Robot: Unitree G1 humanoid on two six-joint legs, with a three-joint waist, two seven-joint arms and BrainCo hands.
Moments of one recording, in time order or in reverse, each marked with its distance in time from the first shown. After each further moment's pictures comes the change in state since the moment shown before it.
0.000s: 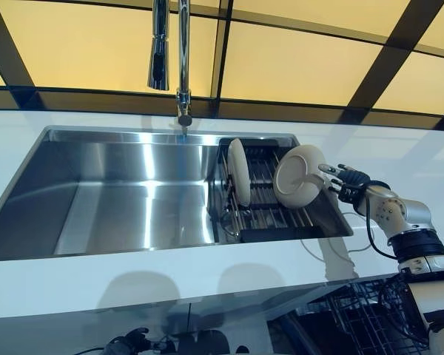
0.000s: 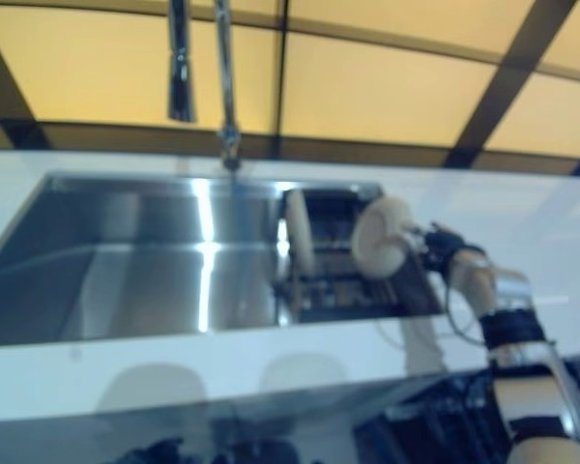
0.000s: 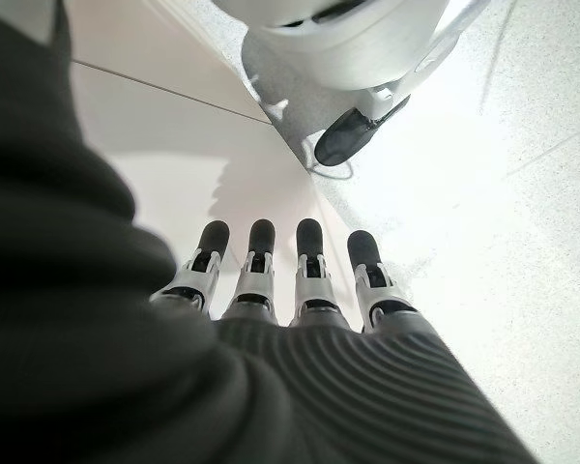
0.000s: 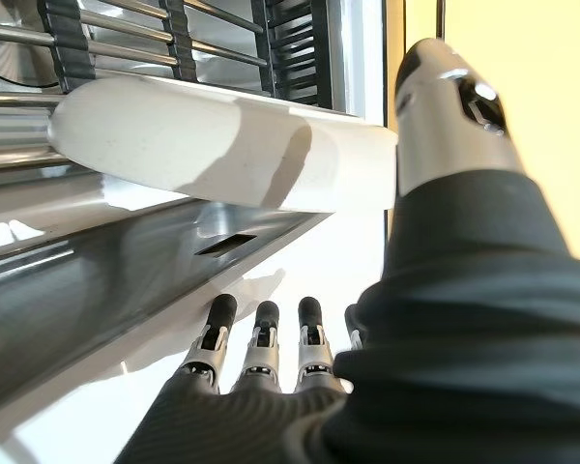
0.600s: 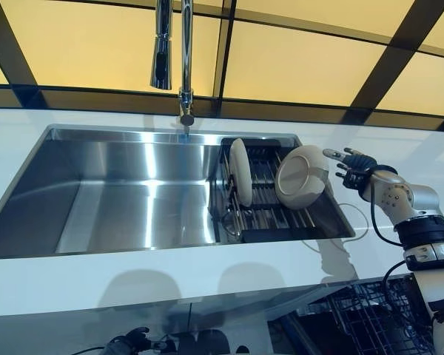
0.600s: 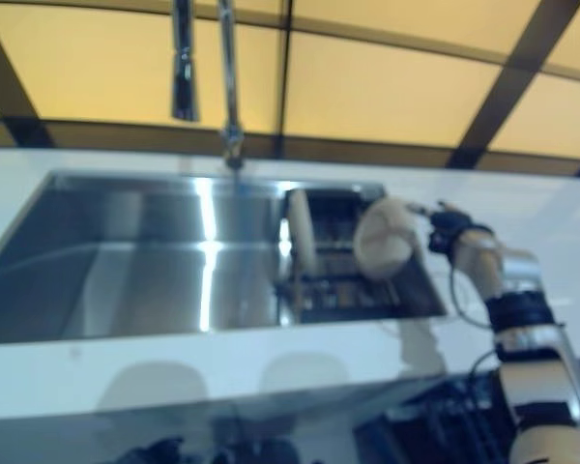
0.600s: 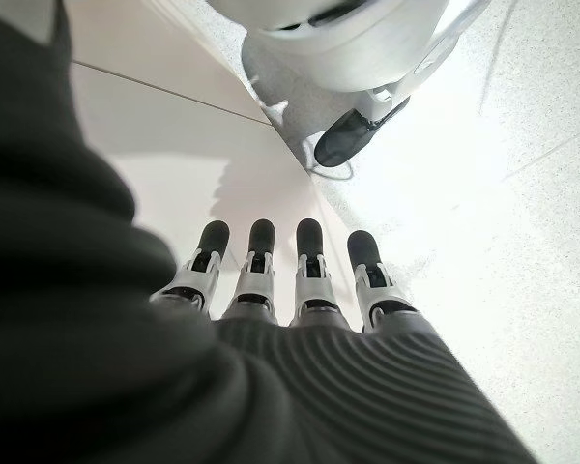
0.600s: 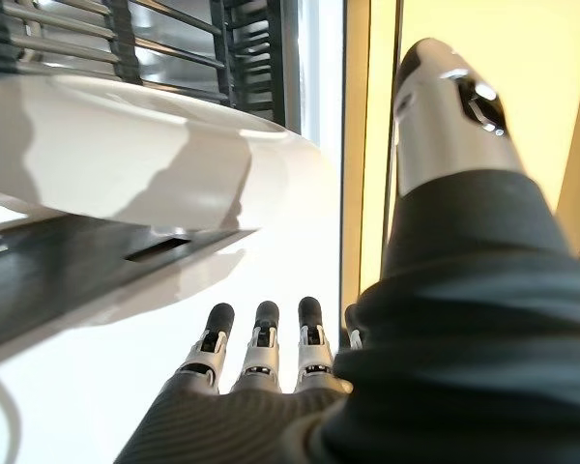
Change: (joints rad) left arm -0.003 0.000 -0.002 -0.001 0.000 0.000 -0.002; right arm -0.098 -0.047 0.020 0.011 0.000 -0.001 -0.016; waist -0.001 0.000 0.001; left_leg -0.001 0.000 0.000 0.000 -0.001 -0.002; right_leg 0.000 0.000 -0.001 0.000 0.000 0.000
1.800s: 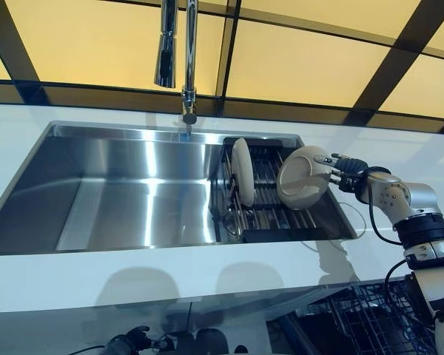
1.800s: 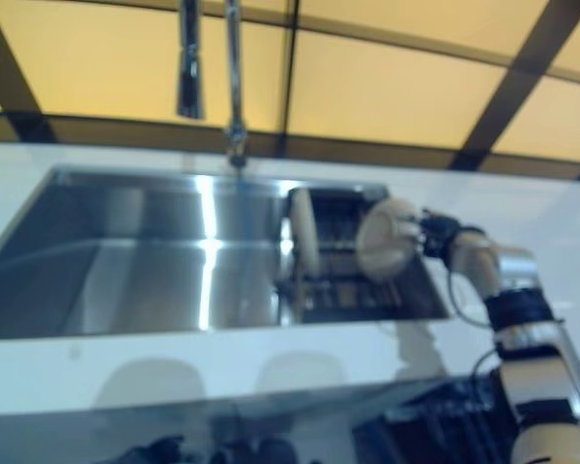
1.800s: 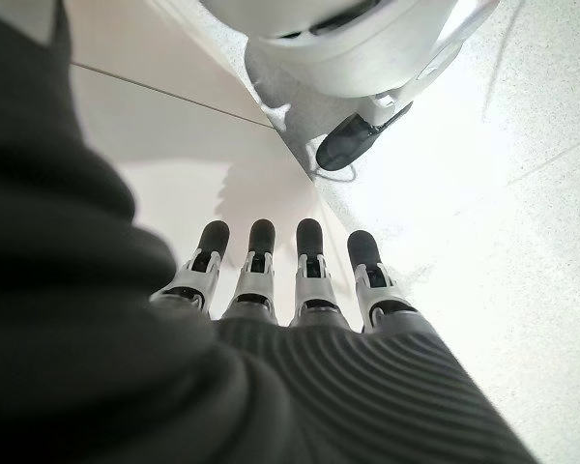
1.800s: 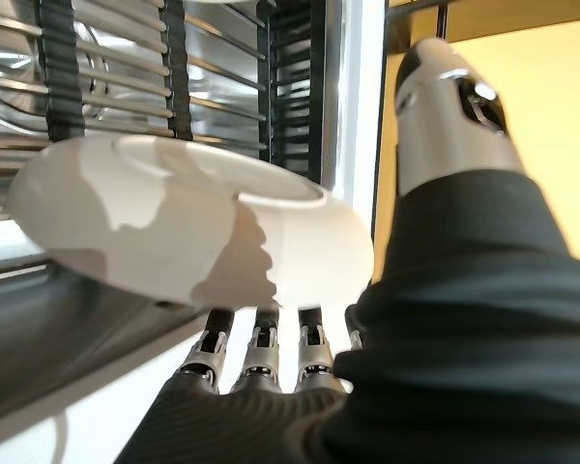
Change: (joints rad) left arm -0.004 0.001 0.000 0.000 0.000 -0.001 0.000; right arm -0.001 0.003 0.056 0.001 0.000 0.069 0.099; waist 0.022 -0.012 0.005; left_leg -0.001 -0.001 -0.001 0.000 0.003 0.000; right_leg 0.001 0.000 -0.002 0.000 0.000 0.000
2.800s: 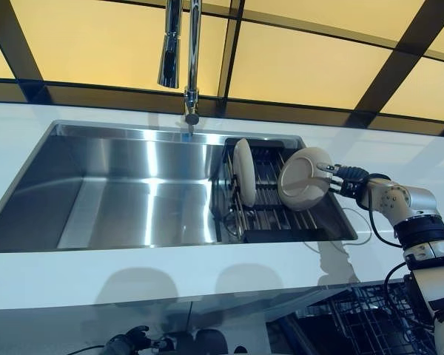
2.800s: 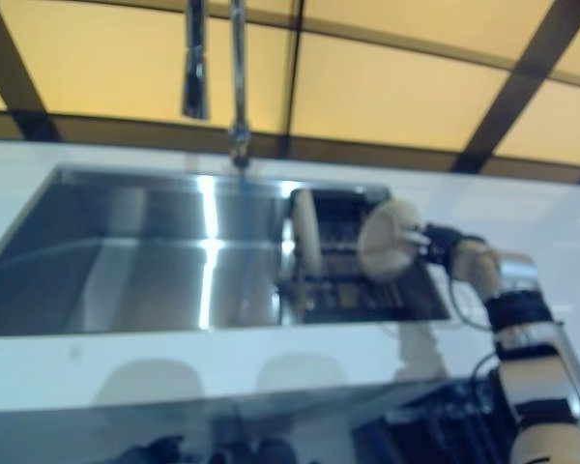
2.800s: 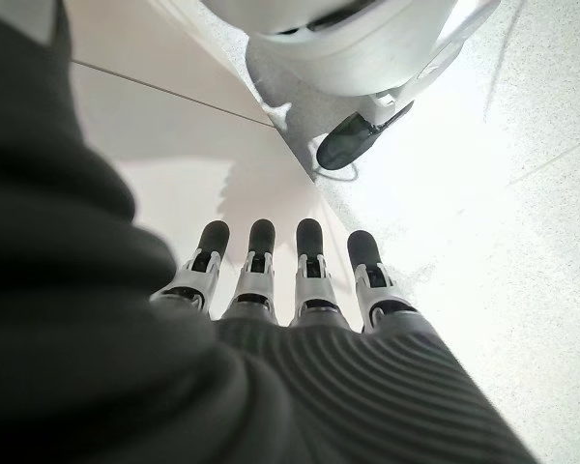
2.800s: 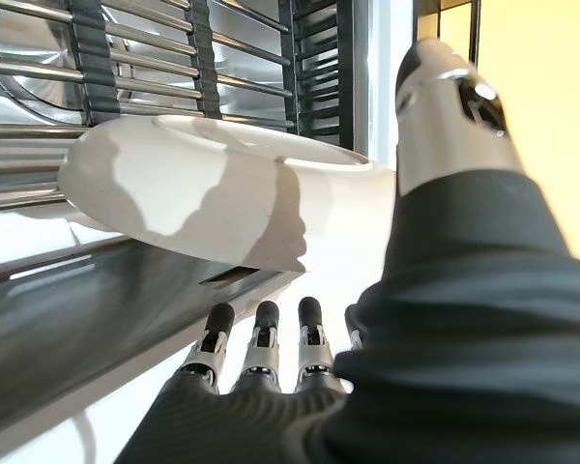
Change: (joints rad) left arm -0.001 0.003 -0.001 -0.008 0.000 0.000 0.000; right arm 0.000 0.001 0.001 0.090 0.041 0.020 -0.029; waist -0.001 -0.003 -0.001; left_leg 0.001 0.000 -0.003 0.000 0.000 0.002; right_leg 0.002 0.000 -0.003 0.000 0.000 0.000
